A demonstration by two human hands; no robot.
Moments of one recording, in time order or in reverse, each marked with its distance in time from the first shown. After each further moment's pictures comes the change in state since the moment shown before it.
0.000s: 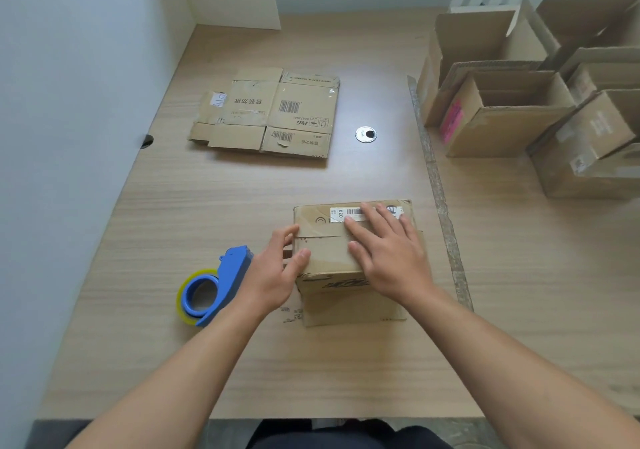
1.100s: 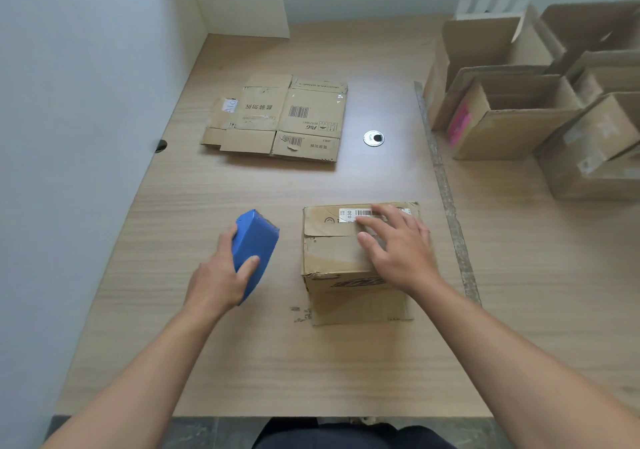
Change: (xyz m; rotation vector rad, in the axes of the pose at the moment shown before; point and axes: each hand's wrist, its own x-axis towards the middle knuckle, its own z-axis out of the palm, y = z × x) left_hand -0.013 -0.041 -0.073 0.424 0.201 -0.221; right_hand 0.007 -0.010 -0.012 0.257 0.053 0.103
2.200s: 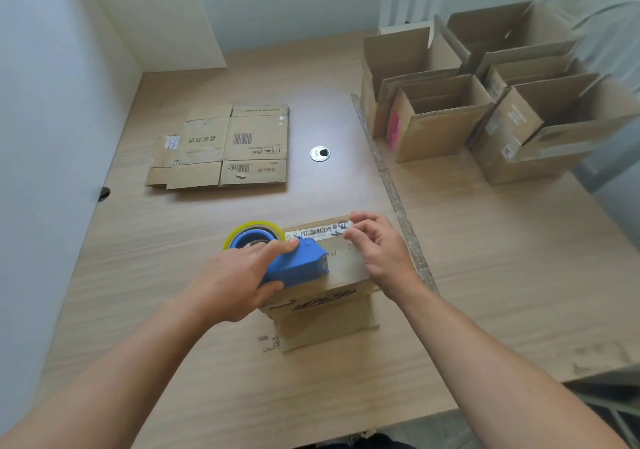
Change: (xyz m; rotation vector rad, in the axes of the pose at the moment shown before) left_hand 0.013 0.113 -0.015 0.431 -0.238 0.818; right_hand -0.007 0.025 -0.024 0.821 0.183 0.194
